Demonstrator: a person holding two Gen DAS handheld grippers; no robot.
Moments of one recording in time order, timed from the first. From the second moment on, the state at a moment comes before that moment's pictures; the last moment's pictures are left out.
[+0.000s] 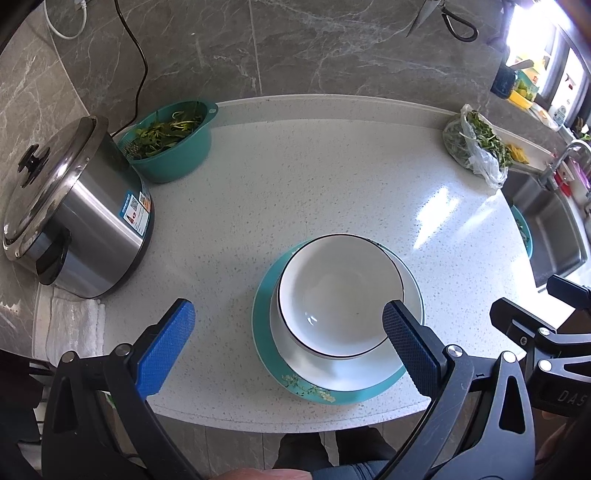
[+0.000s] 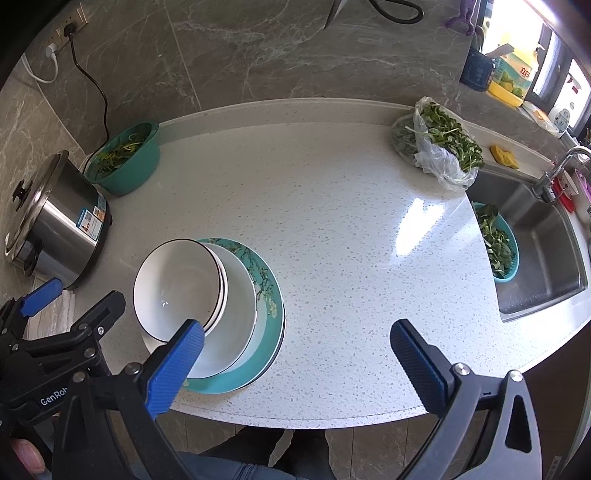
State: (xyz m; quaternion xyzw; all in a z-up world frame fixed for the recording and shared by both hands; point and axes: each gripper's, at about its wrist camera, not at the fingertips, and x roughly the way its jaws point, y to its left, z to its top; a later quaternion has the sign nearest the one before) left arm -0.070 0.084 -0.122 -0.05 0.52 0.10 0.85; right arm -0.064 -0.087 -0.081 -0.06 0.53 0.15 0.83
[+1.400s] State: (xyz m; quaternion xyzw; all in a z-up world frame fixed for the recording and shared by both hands) left arm -0.068 0.085 -0.124 -0.05 0.53 0.10 0.84; right arm -0.064 -0.081 -0.084 -0.06 0.53 0.16 0.83
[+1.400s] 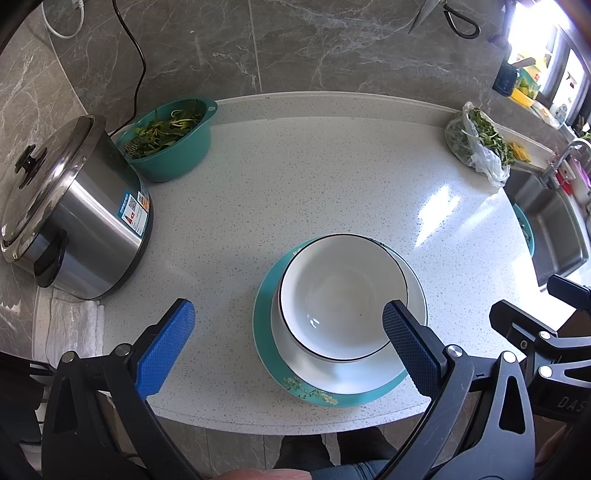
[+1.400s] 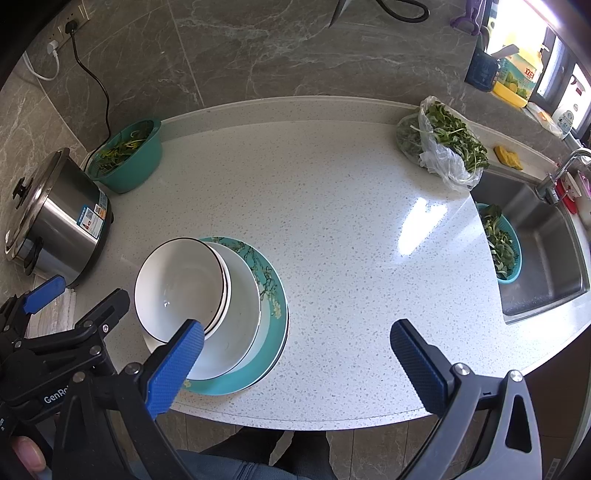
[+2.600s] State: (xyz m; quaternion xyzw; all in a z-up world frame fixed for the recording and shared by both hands) left arm -0.060 0.088 -0.133 -0.06 0.53 0.10 0.84; right arm -0.060 -0.075 -0.087 -0.06 0.53 0.16 0.83
